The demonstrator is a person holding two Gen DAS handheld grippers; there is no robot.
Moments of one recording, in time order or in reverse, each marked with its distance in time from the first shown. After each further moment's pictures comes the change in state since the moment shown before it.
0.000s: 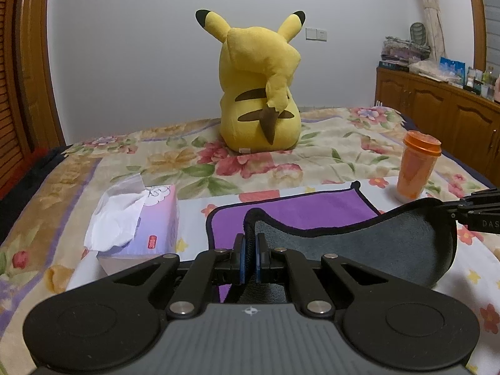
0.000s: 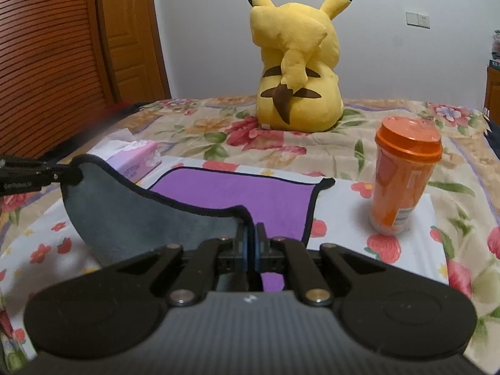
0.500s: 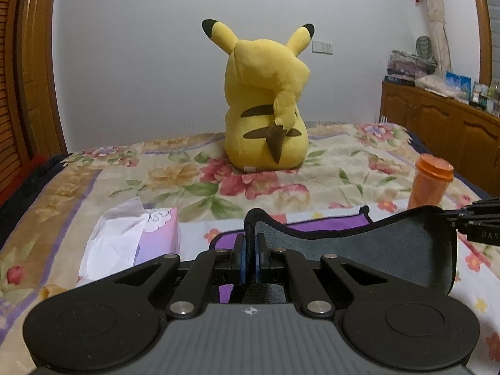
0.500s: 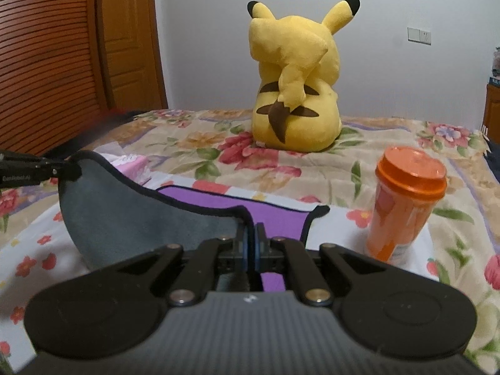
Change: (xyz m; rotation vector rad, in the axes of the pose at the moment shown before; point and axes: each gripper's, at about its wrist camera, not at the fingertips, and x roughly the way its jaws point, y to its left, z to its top) left arm 0.020 0.008 0.023 -0.031 -0.050 0.005; right arm 0.017 -0.006 0.021 -0.037 -0.047 -0.020
